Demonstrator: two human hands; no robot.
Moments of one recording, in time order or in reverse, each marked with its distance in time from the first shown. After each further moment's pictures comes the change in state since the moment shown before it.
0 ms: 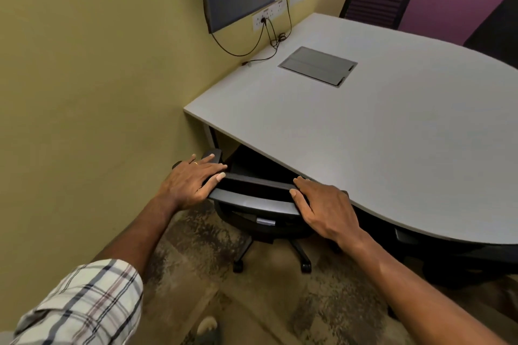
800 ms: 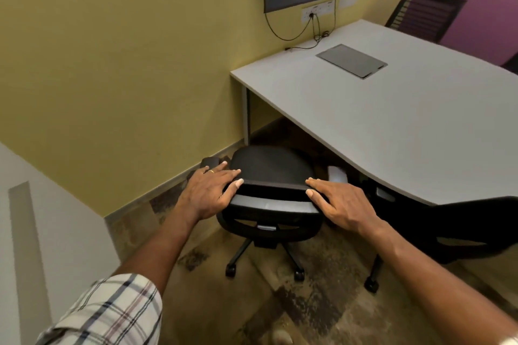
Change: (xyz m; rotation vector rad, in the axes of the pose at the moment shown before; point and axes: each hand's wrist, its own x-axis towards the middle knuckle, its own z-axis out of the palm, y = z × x) left_hand -0.331 0.291 0.030 -0.032 0.062 -0.418; right_hand -0.285 0.034 -0.058 0.014 -0.172 -0.385
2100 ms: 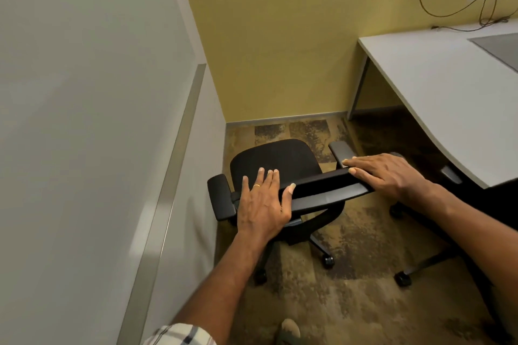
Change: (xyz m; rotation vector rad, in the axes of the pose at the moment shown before) left_hand -0.327 0.419 0.108 -0.019 0.214 -0.783; right_hand -0.227 0.094 -0.032 -0.046 -0.304 -0.681
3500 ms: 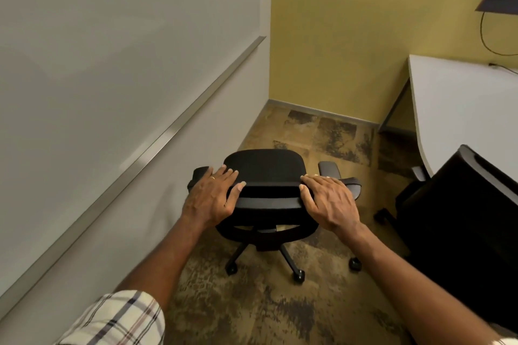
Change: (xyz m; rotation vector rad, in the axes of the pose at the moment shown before) left_hand -0.287 0.162 0.005 0.076 0.144 -0.254; right_hand -0.278 -0.040 0.045 -0.010 0.247 -0.217
